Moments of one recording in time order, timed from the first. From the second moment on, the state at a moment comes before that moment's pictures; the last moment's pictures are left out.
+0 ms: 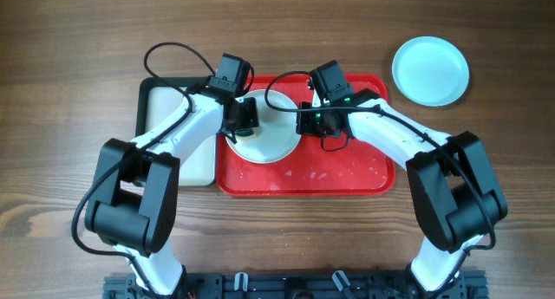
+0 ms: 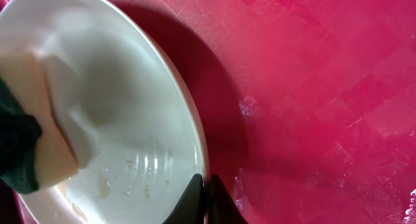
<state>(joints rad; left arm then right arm) -0.35 1.89 1.19 -0.56 0.07 -0.45 0.46 1.92 1.17 -0.43 -0.25 0.57</state>
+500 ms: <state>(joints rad) -0.35 1.93 1.19 -0.53 0.46 -0.39 0.46 1.92 1.17 -0.43 -0.25 0.56</state>
